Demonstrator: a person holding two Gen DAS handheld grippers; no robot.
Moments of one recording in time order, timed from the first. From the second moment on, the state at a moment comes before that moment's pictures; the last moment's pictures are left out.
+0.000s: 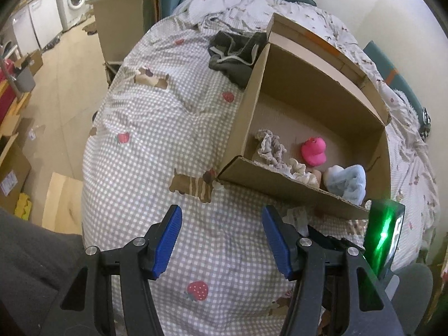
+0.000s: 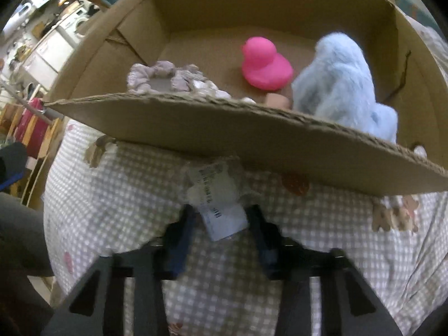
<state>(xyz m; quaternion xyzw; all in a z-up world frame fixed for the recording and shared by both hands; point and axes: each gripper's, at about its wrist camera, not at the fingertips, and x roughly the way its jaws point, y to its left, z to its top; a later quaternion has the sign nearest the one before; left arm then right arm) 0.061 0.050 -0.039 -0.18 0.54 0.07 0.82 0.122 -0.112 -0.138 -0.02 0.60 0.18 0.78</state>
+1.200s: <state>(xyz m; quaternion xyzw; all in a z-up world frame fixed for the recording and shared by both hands) 0.064 0.039 -0.030 -0.14 0.51 0.07 0.84 0.103 -0.247 0.016 0.13 0.49 0.17 0.85</state>
